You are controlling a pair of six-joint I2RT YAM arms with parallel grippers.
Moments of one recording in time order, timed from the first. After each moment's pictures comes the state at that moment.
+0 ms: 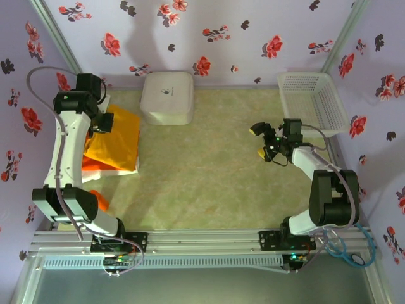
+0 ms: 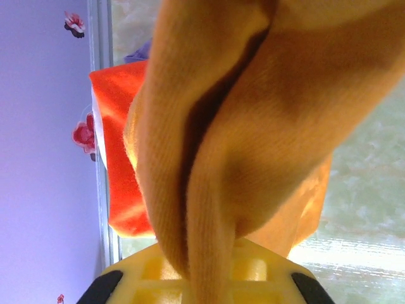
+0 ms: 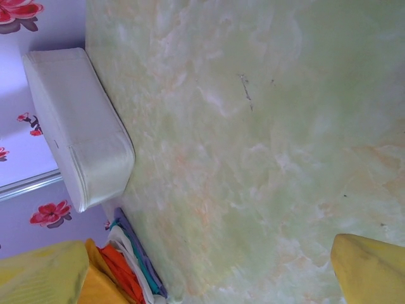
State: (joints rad) left arm -0.01 1.52 1.75 -1.38 -0.22 0.11; right arm 0.02 1.48 0.80 -0.14 -0.58 1.08
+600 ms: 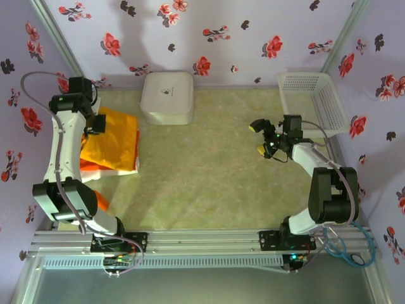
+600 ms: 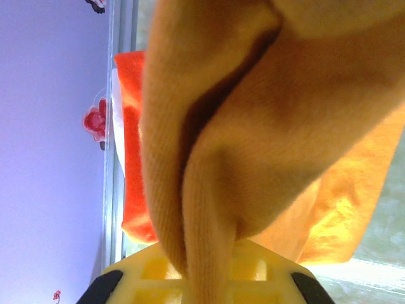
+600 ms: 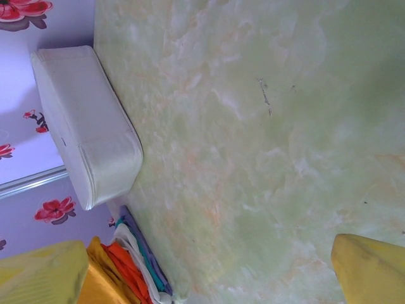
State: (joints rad) left arm 0.09 1.54 1.66 -1.29 -0.23 0.11; right arm 0.02 1.50 0.86 -0.17 -0.60 1.06
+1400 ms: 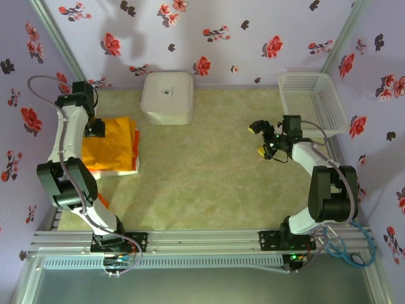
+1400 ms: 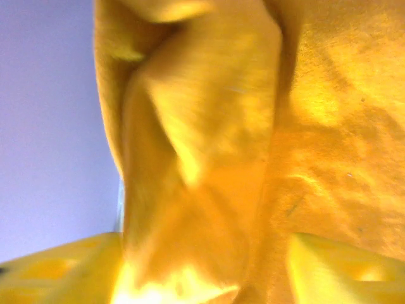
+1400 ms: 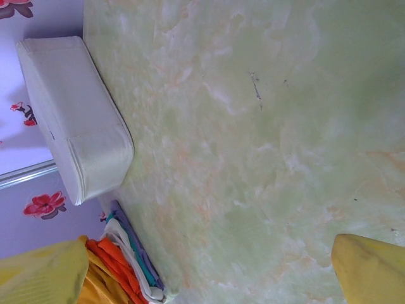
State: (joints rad) left arm 0.14 1.69 1.64 -1.22 -0.35 0.06; right arm 0.02 1.52 0.86 -0.20 -0.60 1.03
